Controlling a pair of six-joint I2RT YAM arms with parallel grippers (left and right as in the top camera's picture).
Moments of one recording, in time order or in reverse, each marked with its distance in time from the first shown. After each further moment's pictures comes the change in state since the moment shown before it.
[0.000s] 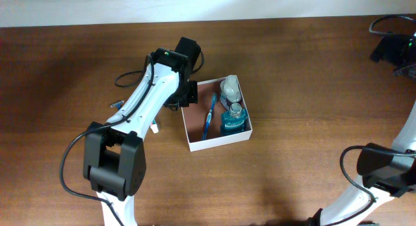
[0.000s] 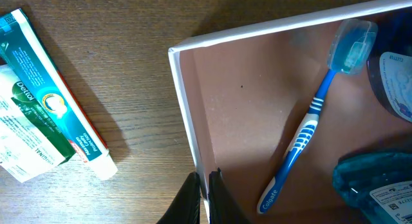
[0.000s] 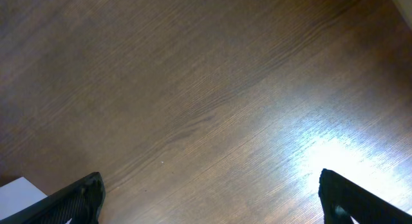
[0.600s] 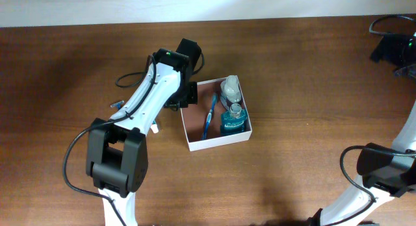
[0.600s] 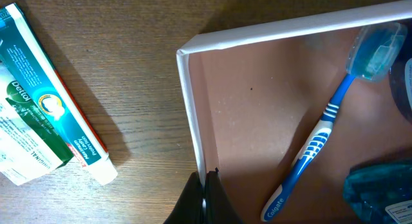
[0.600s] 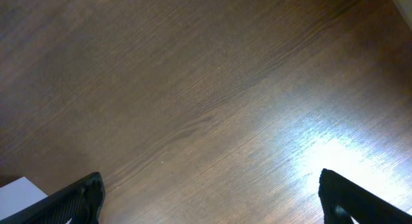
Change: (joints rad) left arm 0.001 0.032 0.005 0.000 -0.014 -0.011; right arm 0.000 0.000 0.000 0.000 0.000 0.000
